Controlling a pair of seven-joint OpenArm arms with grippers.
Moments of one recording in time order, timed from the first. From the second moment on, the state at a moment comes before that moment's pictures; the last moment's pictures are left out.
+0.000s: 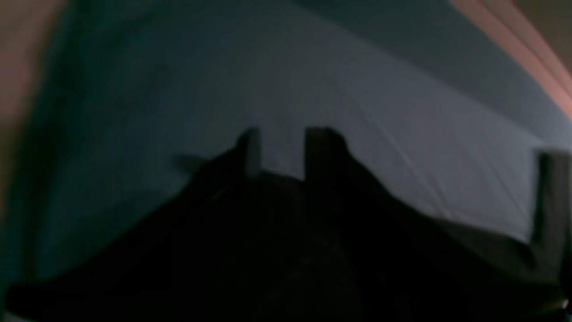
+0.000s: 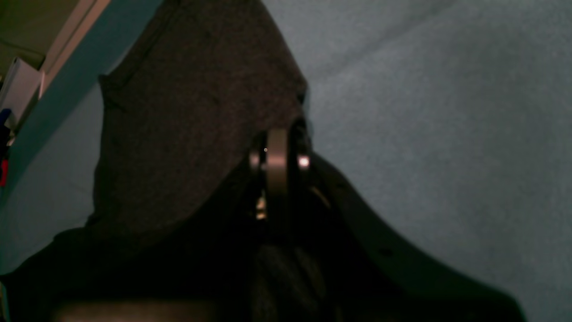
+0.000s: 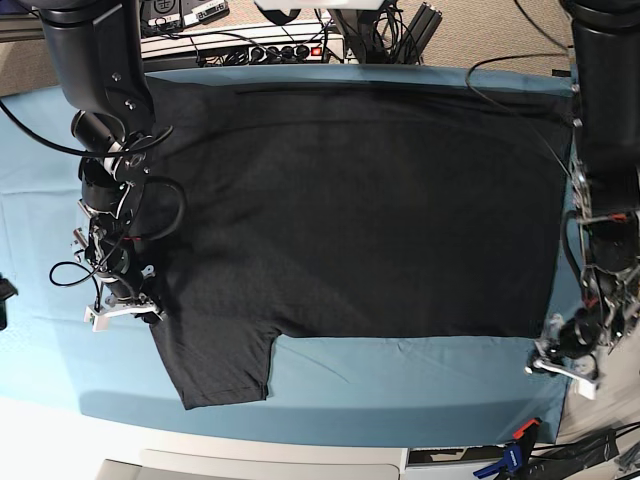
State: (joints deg) left arm -53.3 -24.2 1.8 13.6 -37.1 -17.7 29.6; right arm 41.1 17.5 36.9 18.9 7.0 27.0 -18.6
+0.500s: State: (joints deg) left arm -53.4 -30.2 1.8 6.6 -41.5 -21.1 39.6; right arm 41.1 17.5 36.9 18.9 7.0 27.0 -18.6
